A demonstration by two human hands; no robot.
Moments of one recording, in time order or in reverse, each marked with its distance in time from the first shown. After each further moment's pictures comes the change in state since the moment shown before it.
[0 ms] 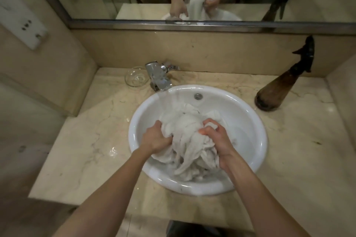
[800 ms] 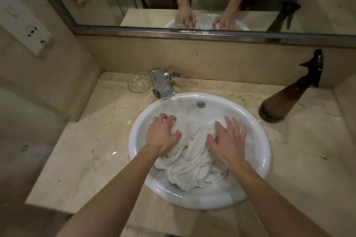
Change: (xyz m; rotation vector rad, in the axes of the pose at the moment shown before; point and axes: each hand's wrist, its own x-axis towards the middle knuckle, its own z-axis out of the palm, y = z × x) left_hand 0.034 0.025 0.003 0.241 0.185 0.231; right_hand 0.055 0.018 -0.055 -1.703 0.269 -0.206
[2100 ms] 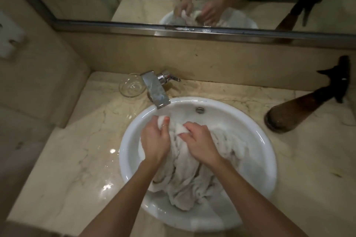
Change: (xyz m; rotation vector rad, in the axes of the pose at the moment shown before) left_hand 0.016 0.017 0.009 -0.542 0.488 -0.200; right_hand 0.047 -0.068 -0.009 0.649 -0.118 -0.257
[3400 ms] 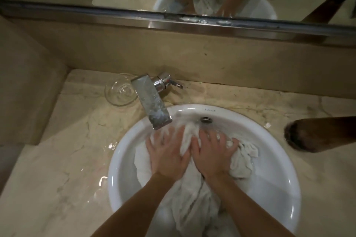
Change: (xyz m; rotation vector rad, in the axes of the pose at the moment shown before) left_hand 0.023 -0.058 0.066 0.725 -0.434 0.226; right_hand 0.044 0.072 0.046 -0.704 0.189 0.341
